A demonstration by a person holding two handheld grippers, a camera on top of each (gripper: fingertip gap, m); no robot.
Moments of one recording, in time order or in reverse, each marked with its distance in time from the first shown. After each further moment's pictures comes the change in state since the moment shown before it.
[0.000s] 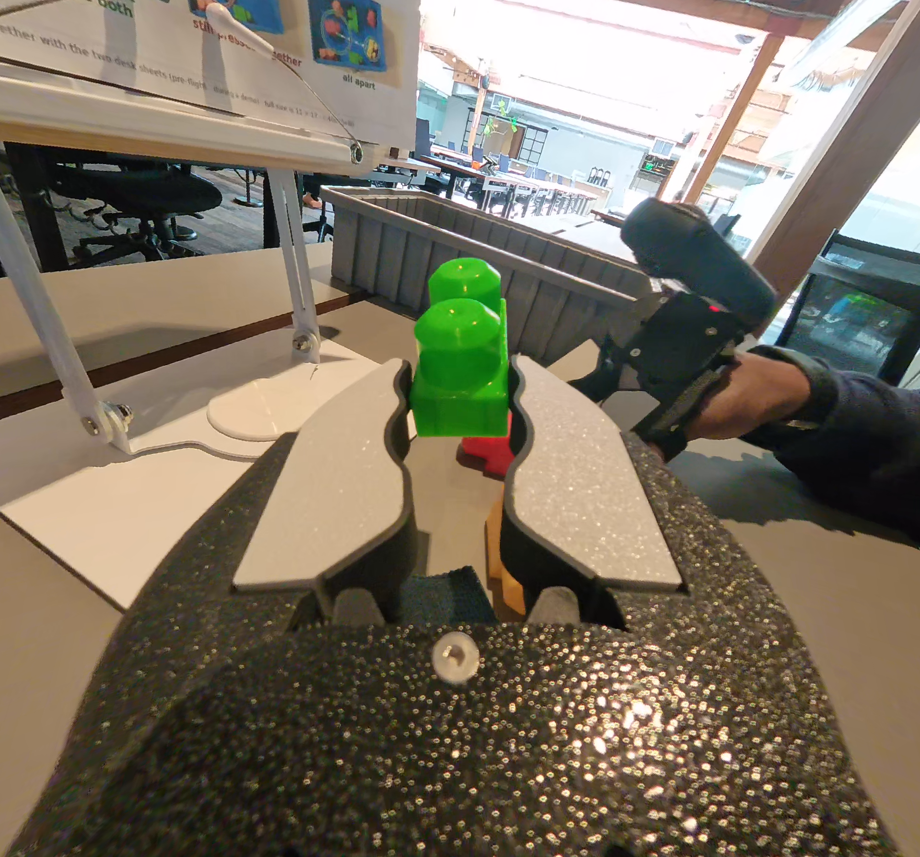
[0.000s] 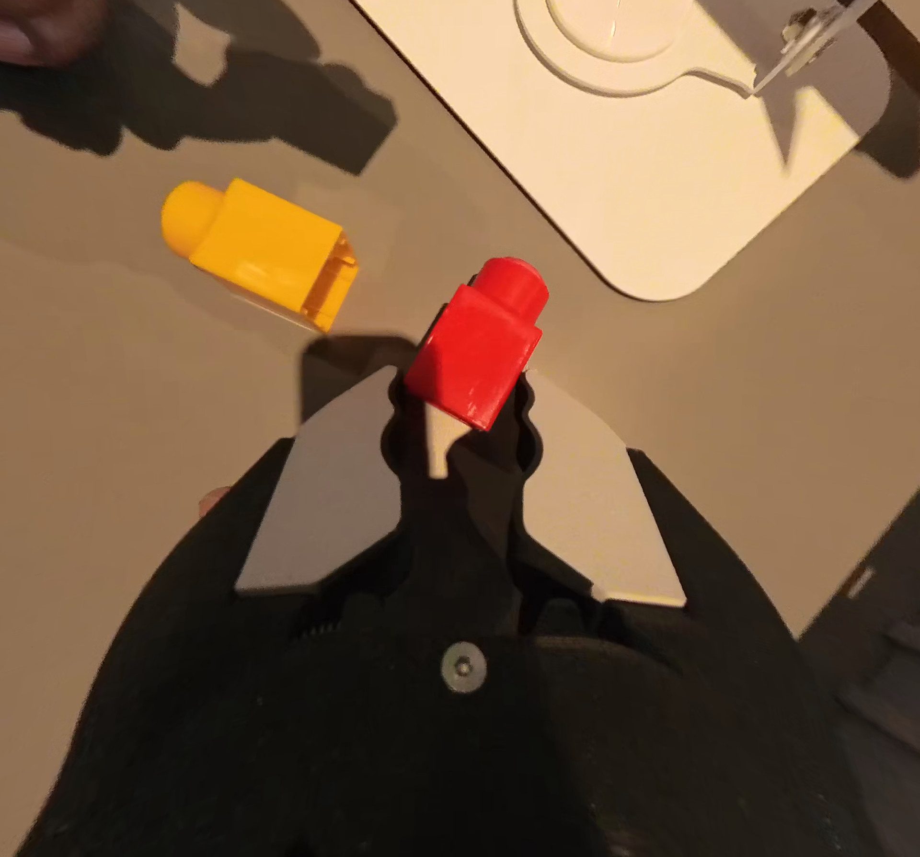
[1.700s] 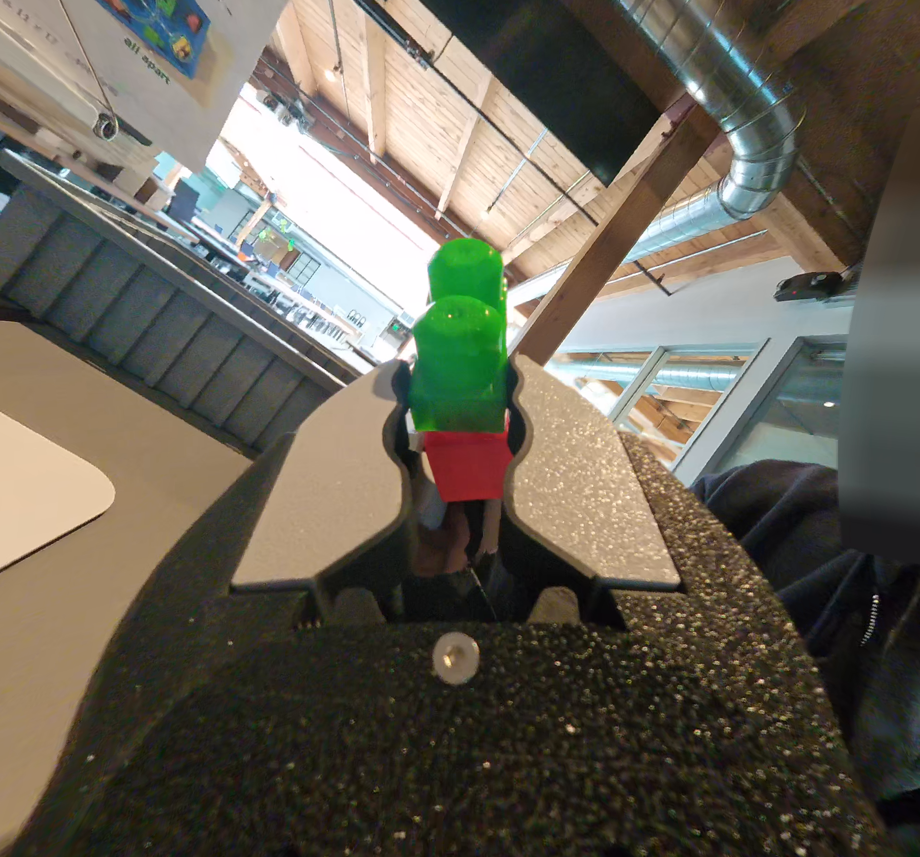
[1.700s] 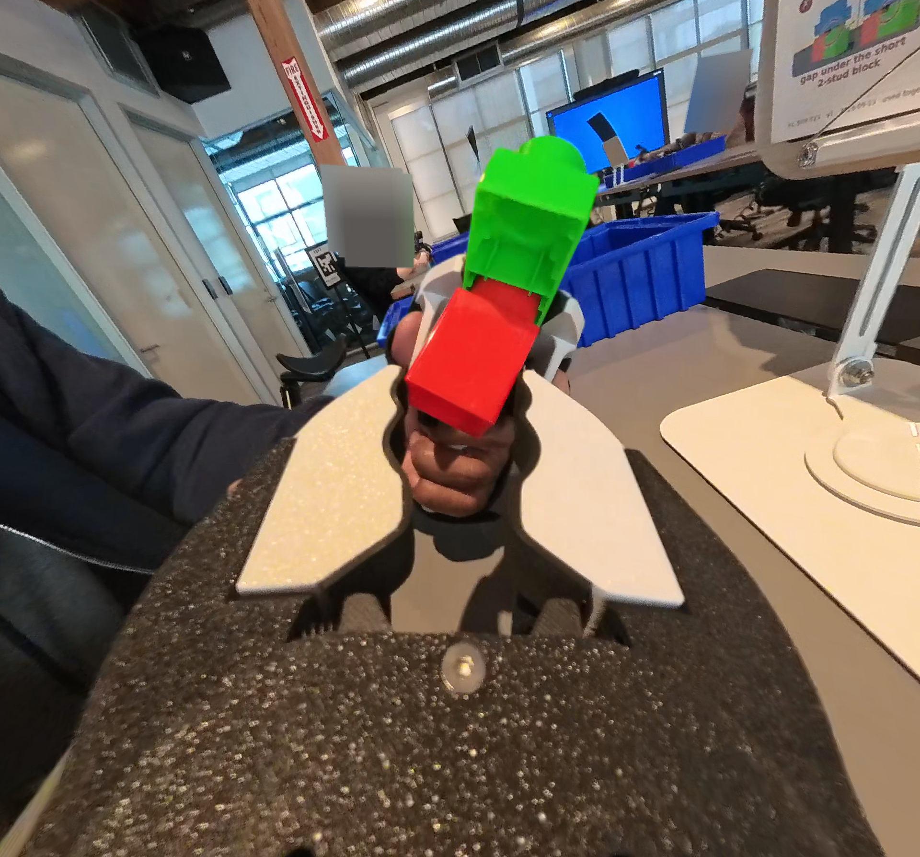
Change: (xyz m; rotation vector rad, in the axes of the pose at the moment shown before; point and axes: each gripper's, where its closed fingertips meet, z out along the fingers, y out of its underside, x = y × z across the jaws) left arm 0.073 -0.036 0.017 0.294 0.445 -0.534; right arm -0.064 -0.098 -0.104 0.929 -0.810 0.125
